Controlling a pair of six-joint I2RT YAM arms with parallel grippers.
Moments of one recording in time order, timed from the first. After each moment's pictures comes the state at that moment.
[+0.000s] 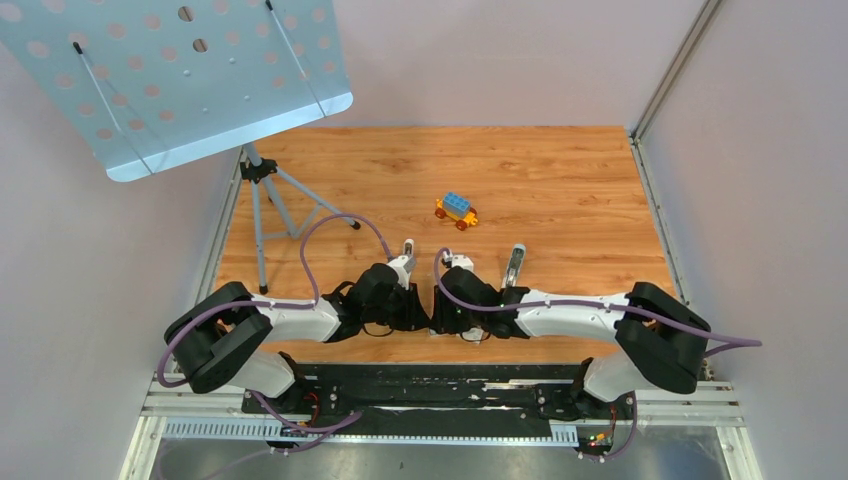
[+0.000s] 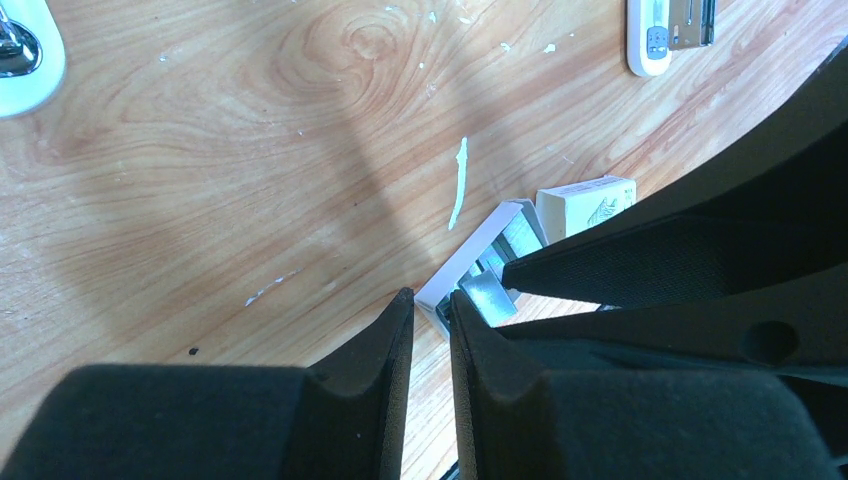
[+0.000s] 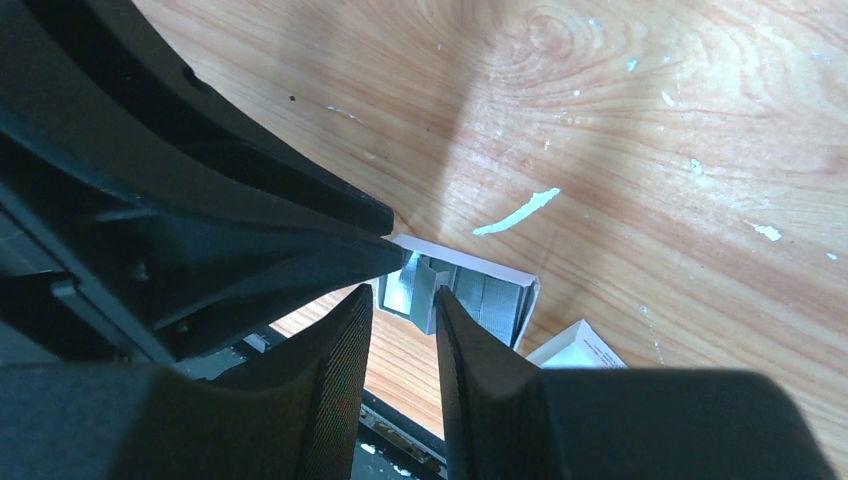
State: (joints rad) left arm -0.85 1.41 0.39 0.34 0.20 -0.73; right arm 1.06 1.44 0.69 -0.11 0.07 0.79
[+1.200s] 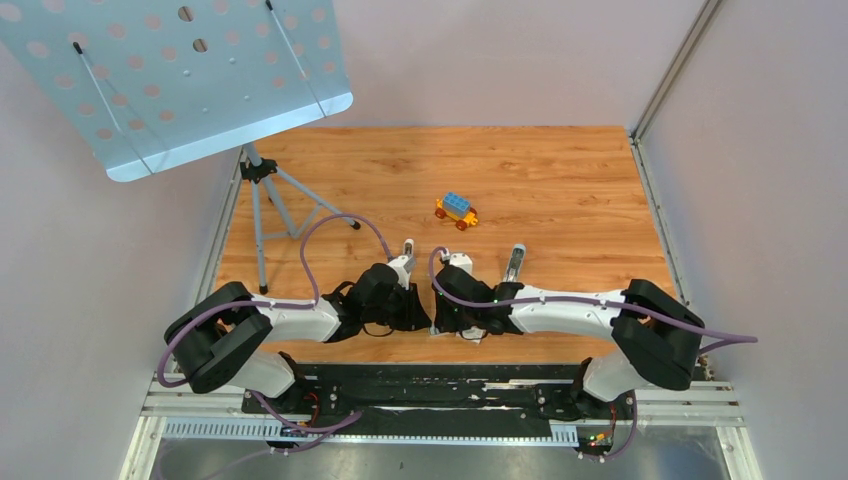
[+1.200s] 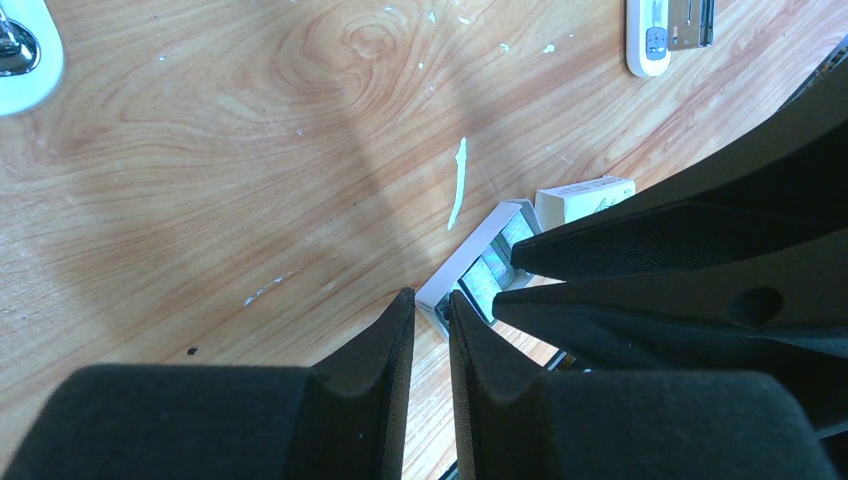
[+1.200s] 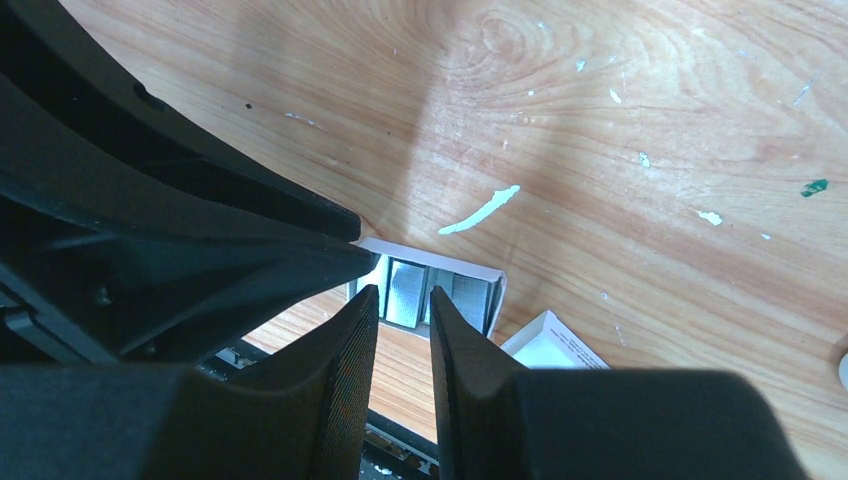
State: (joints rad) left arm -0.85 1.41 0.39 0.34 0.20 -0.73; right arm 1.07 1.46 0.74 -0.21 0.14 0.79
